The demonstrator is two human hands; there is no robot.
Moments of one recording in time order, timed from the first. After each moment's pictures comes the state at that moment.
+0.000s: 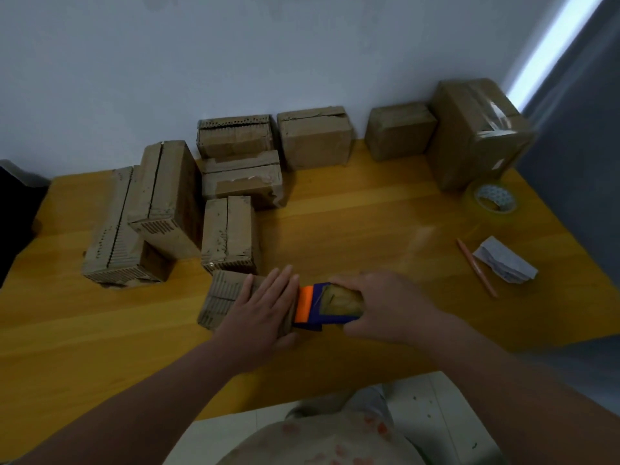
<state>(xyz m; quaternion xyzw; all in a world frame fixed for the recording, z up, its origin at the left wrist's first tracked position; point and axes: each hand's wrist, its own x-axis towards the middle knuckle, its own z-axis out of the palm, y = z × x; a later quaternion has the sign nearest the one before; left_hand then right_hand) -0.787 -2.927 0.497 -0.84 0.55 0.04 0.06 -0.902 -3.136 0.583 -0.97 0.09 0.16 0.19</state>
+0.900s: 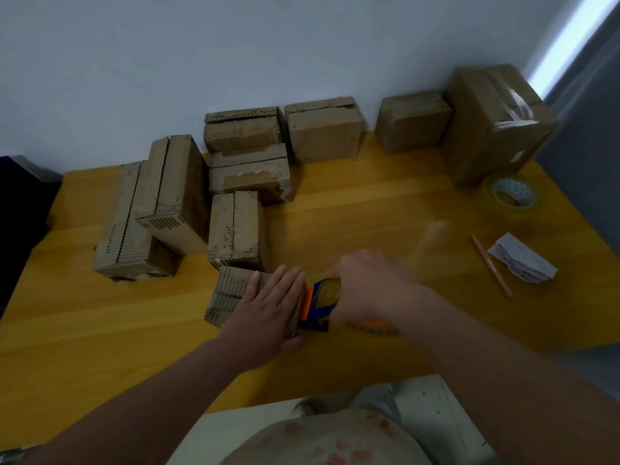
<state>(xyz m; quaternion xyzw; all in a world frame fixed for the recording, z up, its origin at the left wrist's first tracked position) -0.788 -2.929 0.499 -0.84 0.54 0.04 0.08 -0.857 -3.121 0.600 -0.94 0.13 0.26 0.17</state>
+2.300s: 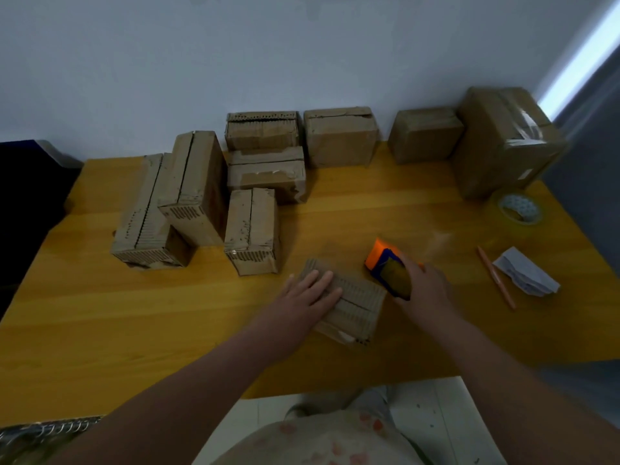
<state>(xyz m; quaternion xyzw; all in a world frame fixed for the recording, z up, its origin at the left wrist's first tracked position) -0.805 -2.946 0.517 -0.82 0.55 0.15 0.04 -0.906 -3.177 0.509 -0.92 0.33 0.11 0.16</state>
